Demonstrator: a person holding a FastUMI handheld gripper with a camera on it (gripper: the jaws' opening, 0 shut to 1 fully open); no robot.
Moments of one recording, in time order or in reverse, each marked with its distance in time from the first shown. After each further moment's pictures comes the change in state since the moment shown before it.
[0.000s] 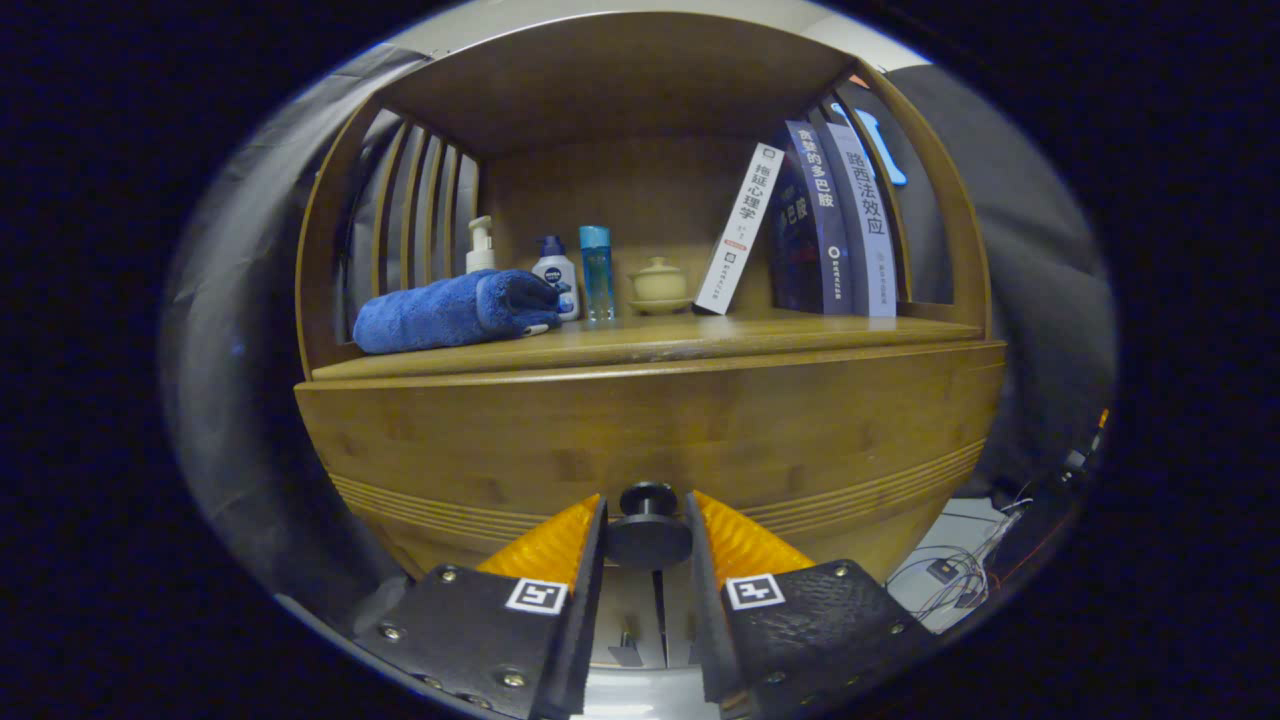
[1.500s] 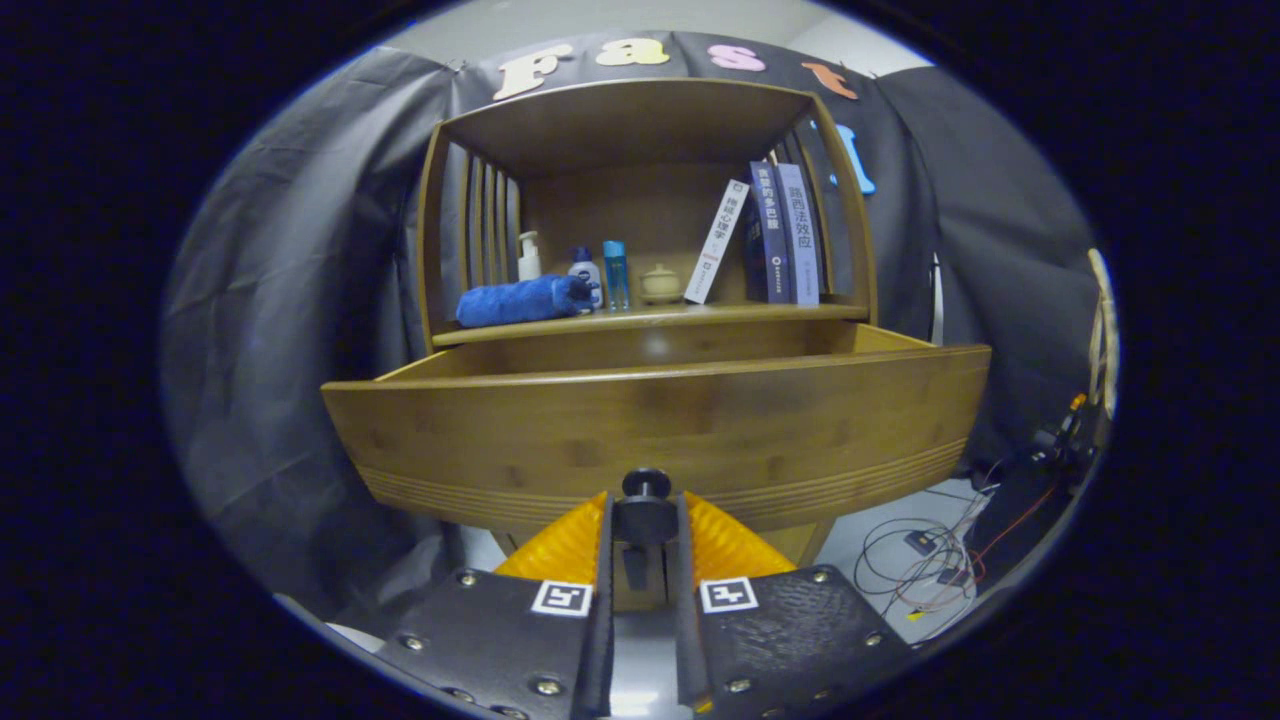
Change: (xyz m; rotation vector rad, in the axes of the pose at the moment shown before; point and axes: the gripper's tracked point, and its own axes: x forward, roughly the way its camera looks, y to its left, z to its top) arm -0.179 -0.004 -0.032 -0.001 0.017 -0.007
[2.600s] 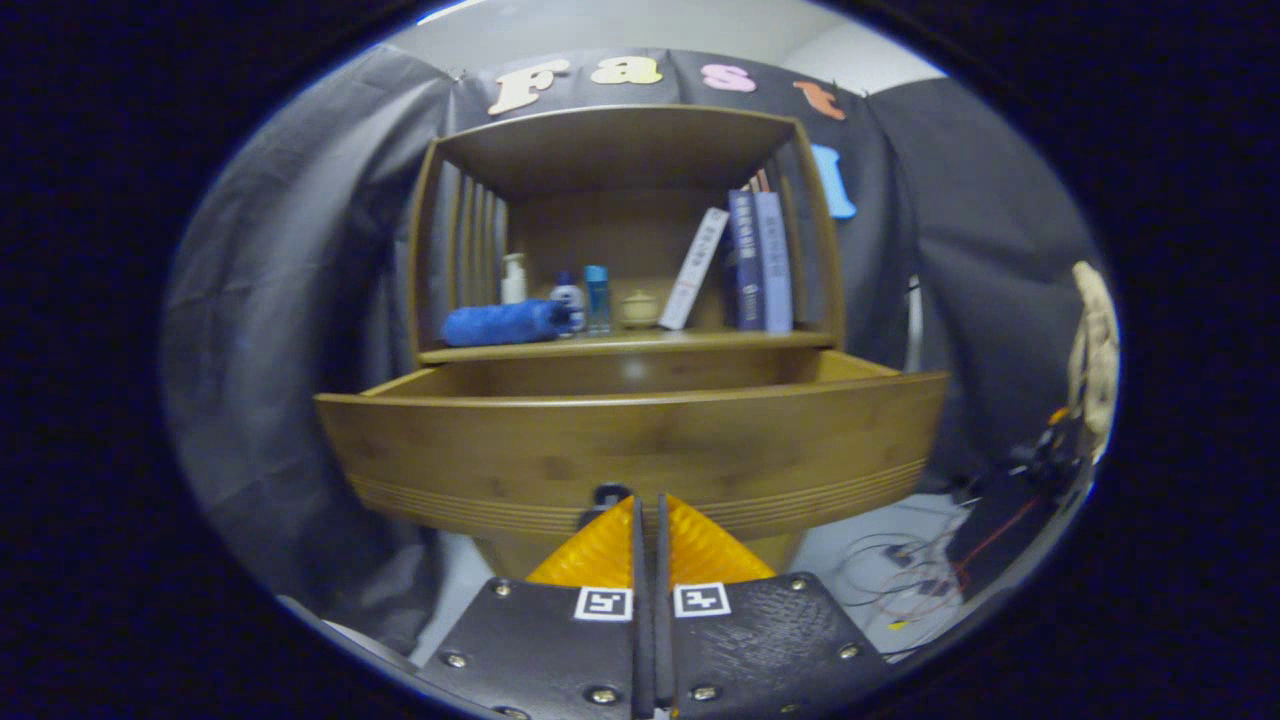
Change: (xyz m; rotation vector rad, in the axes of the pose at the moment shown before) arm -0.017 -0.040 0.014 -0.040 -0.034 -0.119
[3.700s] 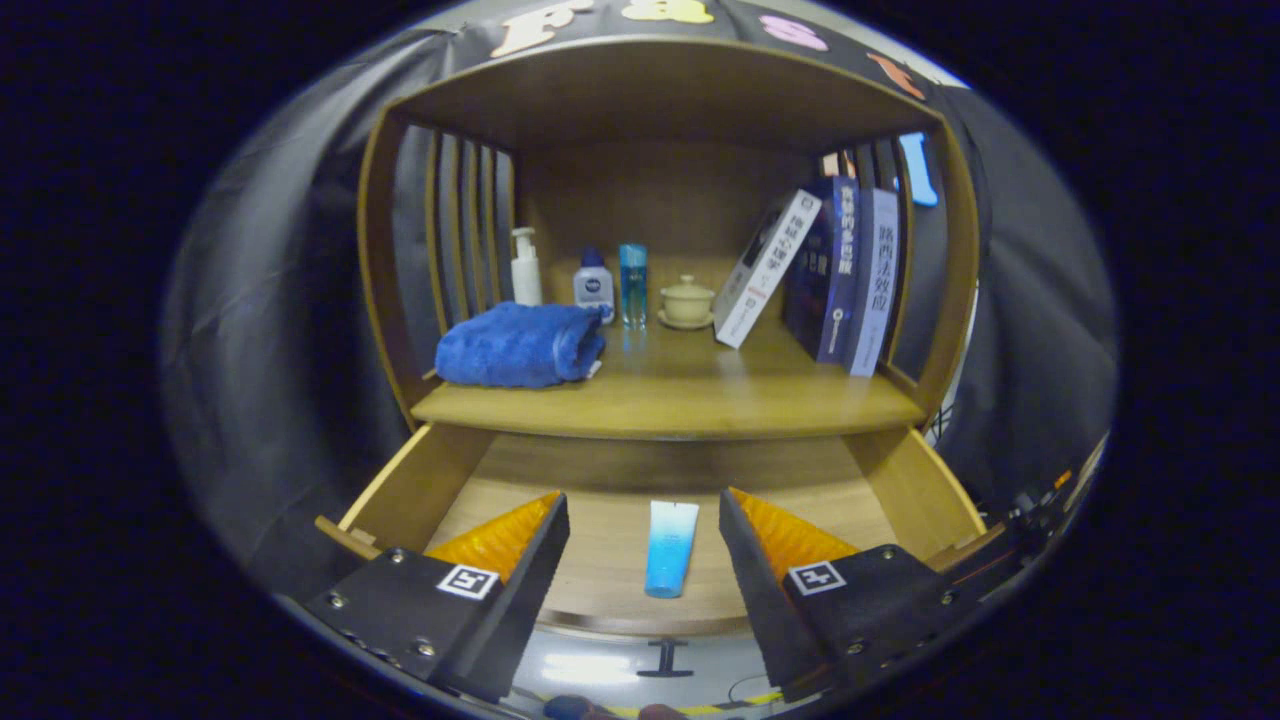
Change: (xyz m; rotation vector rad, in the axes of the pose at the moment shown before) arm 0.105 0.079 0.104 -0.004 0.302 0.121
